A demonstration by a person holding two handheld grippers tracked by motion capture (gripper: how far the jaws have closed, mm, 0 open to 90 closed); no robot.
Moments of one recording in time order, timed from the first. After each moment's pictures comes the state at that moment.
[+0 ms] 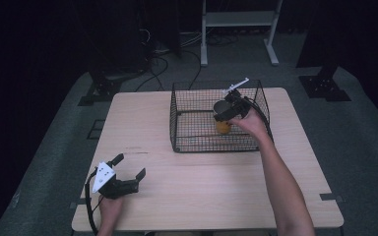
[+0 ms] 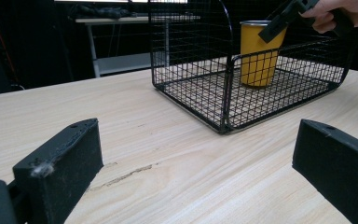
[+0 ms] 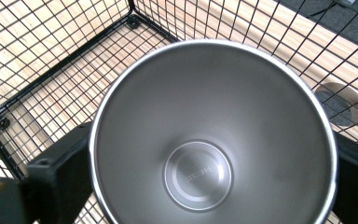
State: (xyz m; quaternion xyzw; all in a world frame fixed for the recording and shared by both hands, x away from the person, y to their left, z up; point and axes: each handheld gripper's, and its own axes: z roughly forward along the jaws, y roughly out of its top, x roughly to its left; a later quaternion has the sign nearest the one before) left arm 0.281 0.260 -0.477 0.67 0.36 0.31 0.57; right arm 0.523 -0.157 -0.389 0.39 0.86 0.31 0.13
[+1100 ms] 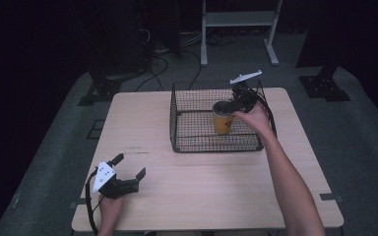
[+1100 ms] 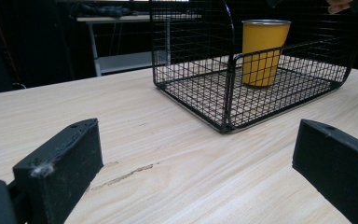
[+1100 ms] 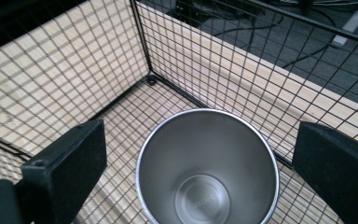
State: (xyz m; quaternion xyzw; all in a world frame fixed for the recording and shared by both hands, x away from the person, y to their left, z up) left arm 0.282 0.259 -0.477 0.67 0.36 0.31 0.57; right arm 0.506 -0.168 -0.348 0.39 0.82 0.40 0.14
